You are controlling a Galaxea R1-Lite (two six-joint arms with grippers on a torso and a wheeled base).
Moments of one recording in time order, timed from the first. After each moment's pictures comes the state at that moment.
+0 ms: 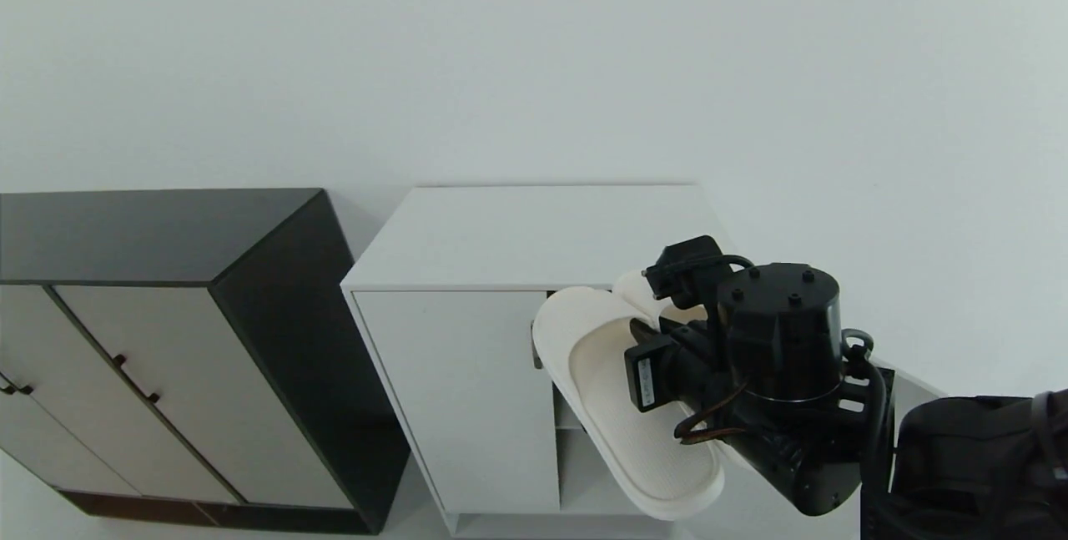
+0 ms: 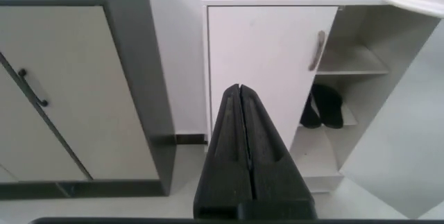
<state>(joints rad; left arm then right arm) 0.00 0.00 0.00 0.00 0.00 -0.01 0.90 1.79 -0.85 -0.70 -0.52 0.08</state>
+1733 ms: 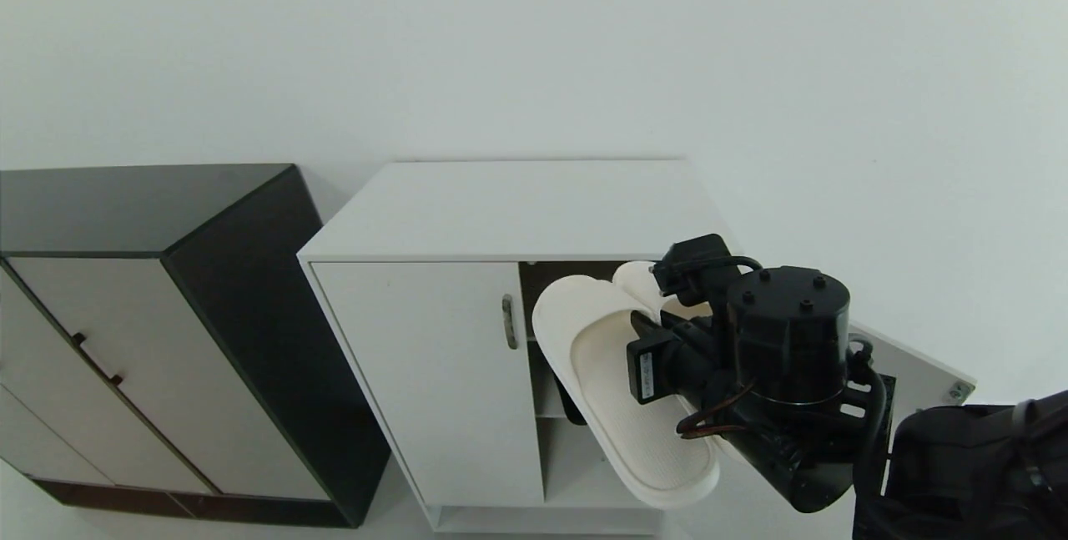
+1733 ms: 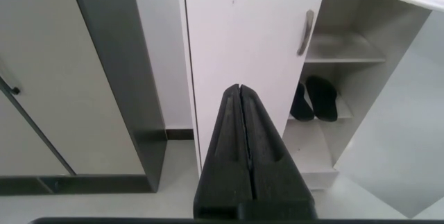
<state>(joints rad) 0.00 0.00 0.00 0.00 0.00 -0.01 0.89 1.81 -0.81 -0.81 -0.52 0.08</state>
